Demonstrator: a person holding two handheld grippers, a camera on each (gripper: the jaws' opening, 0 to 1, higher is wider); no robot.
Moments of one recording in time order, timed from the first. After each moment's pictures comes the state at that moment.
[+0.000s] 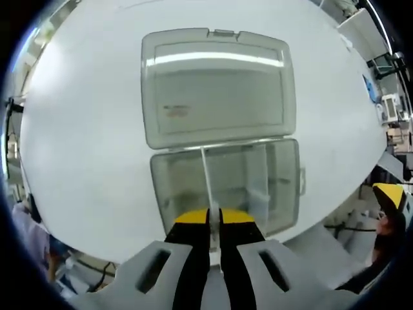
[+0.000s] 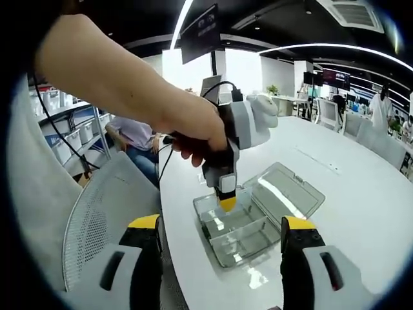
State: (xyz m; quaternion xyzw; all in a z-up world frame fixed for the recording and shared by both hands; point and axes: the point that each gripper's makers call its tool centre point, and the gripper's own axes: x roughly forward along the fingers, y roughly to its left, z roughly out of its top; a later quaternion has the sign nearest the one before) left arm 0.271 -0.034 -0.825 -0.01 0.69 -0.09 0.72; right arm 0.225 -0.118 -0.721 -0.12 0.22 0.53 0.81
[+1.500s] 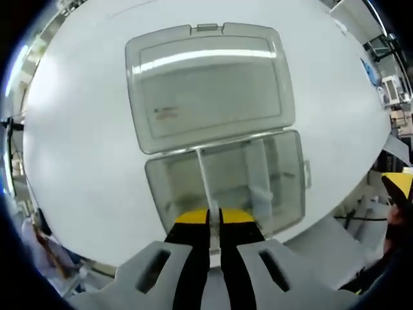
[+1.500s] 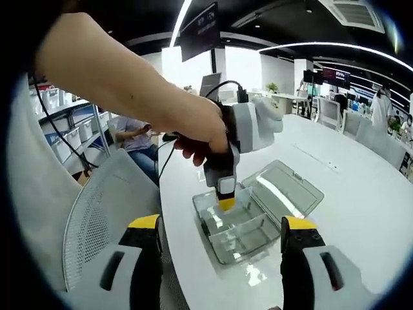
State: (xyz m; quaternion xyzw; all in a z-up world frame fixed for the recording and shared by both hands) left arm 0.274 -0.035 -0.831 0.03 0.69 -0.10 0.72; right arm 0.224 -0.120 -0.722 -0.13 0.23 0.53 0.80
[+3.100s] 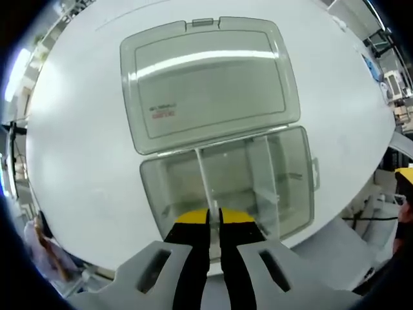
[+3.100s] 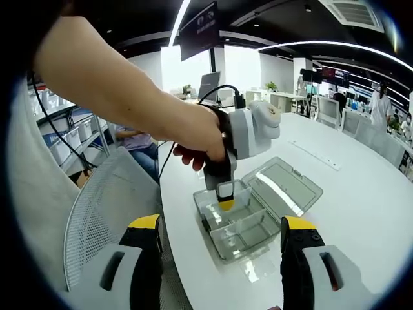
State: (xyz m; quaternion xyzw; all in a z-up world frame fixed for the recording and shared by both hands) left arm 0.273 -0.035 -0.843 0.05 0.67 -0.10 0.73; right arm 0.220 -0.127 -0.724 -0.13 0.23 0.53 0.81
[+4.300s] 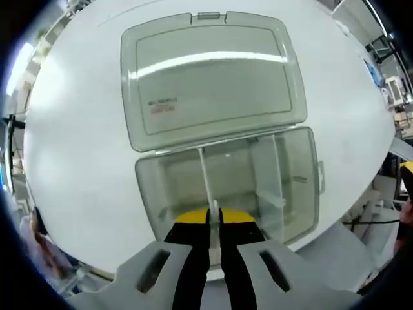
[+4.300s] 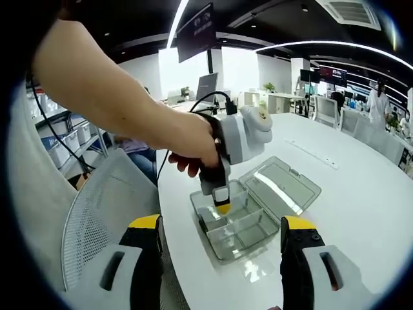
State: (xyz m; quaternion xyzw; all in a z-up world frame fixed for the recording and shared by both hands) left arm 0.270 -0.036 -0.852 0.04 0.67 -0.09 0.74; right arm 0.224 -0.128 -0.726 -0.12 0.23 0.53 0.81
